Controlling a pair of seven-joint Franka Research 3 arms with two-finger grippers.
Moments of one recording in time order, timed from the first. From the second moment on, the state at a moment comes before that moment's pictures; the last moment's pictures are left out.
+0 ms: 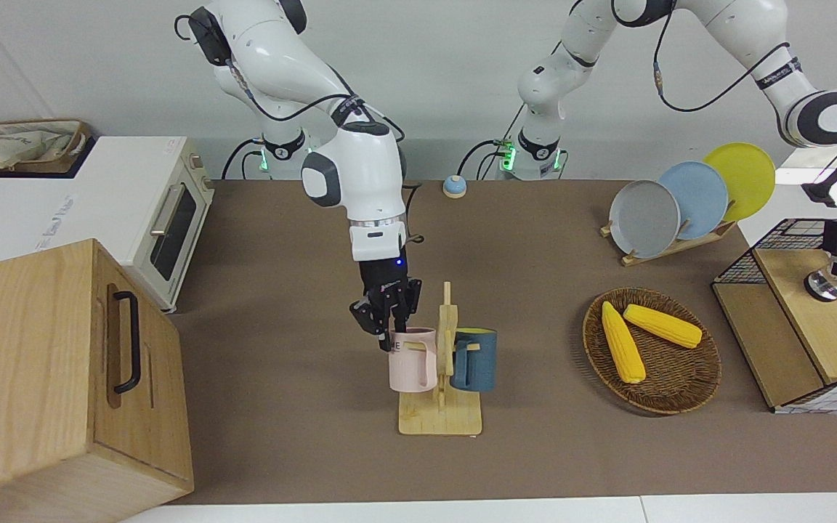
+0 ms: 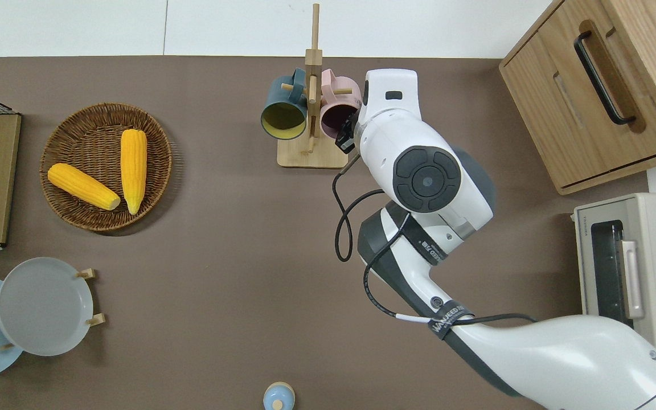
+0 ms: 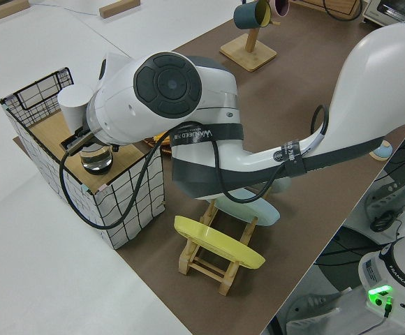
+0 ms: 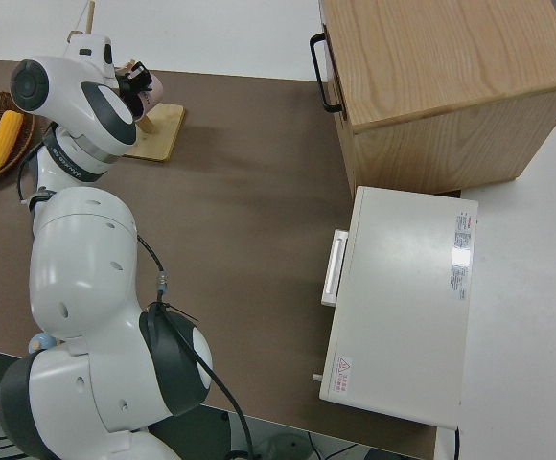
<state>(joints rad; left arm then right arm) 0.61 0.29 -0.03 -1.68 -0.64 2.47 1.00 0.14 0.51 0.35 -1.49 -0.55 2.51 -0.02</state>
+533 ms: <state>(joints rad) 0.61 0.29 -0.03 -1.68 -0.64 2.47 1.00 0.14 0.51 0.35 -1.49 -0.55 2.51 -0.02</state>
